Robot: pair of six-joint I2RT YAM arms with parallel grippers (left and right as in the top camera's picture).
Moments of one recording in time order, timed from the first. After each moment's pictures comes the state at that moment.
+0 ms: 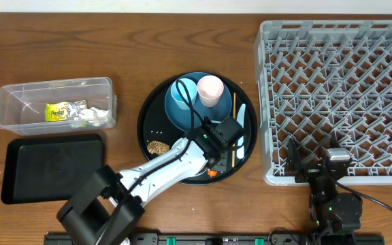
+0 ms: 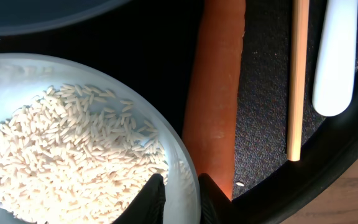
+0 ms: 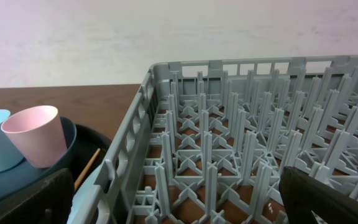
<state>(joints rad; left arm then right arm) -0.85 1.72 1.06 -0.72 -0.06 -0.70 0.08 0.01 0.01 -0.07 0.00 0.09</state>
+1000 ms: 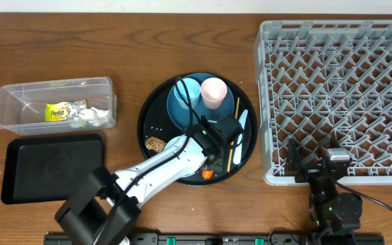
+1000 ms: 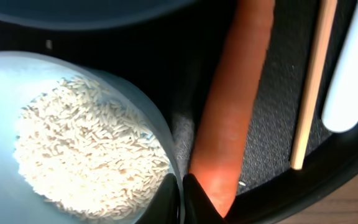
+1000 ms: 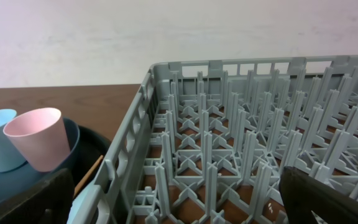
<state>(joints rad) -0.84 1.71 1.10 -0.84 -0.09 -0.67 0.08 0.01 0.01 -0.07 0.00 0.09</state>
